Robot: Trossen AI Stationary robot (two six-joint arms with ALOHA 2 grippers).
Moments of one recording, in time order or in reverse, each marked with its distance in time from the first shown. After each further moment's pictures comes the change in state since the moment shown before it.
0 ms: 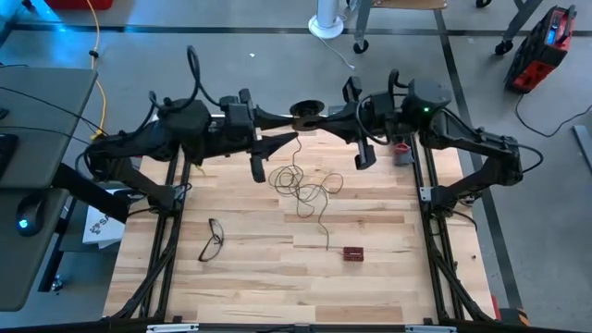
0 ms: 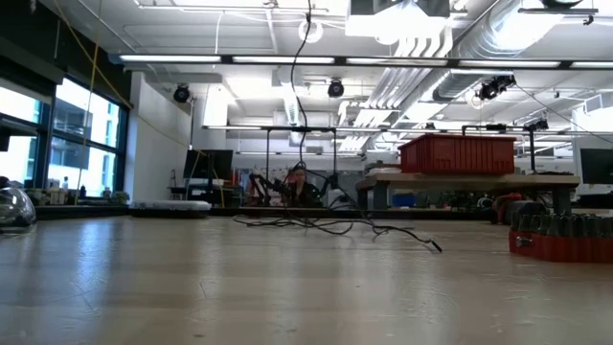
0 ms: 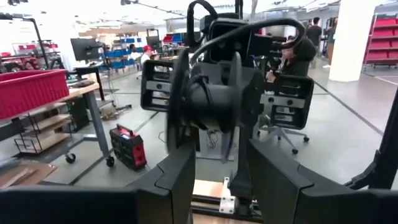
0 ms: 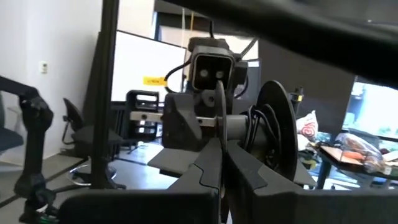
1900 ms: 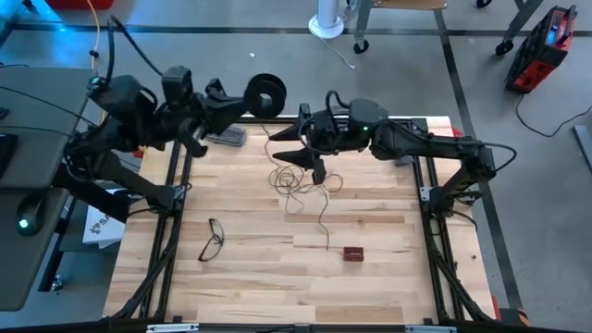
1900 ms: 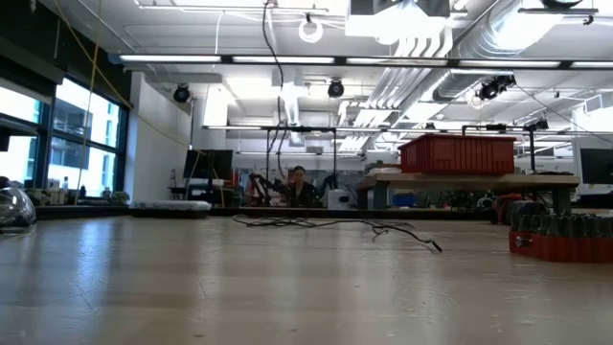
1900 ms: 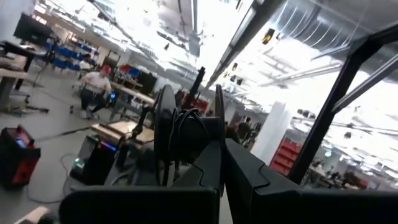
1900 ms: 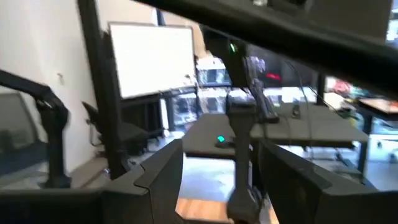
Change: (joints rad) left arm -0.001 -0.133 0.002 0.150 0.126 -0.458; right arm 0.042 0.239 0.000 0.166 0.003 0.193
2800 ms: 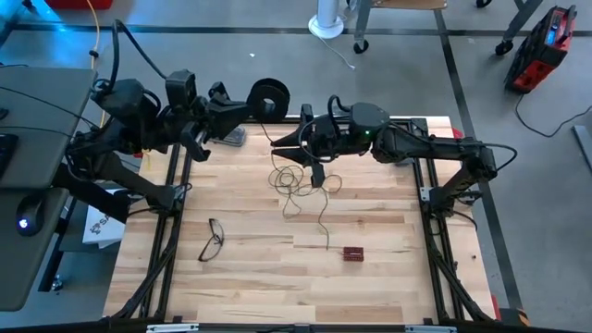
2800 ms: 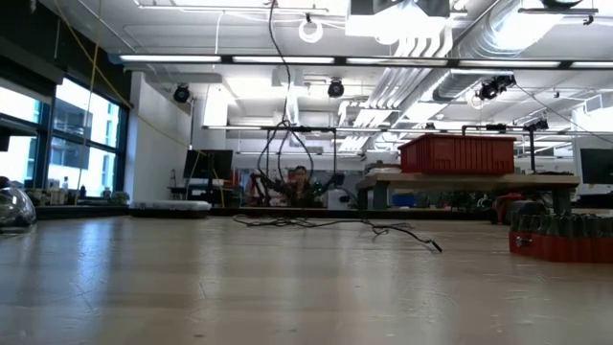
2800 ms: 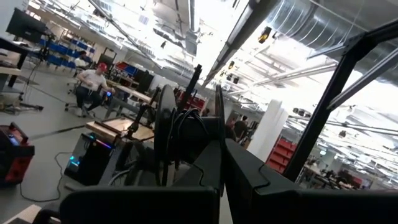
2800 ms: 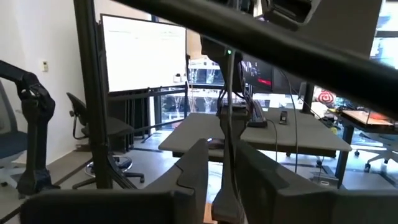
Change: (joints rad) left arm -0.013 0.004 -0.001 0.012 -0.001 -0.005; right arm 0.026 -0.002 0.000 -0.010 0.064 -0.090
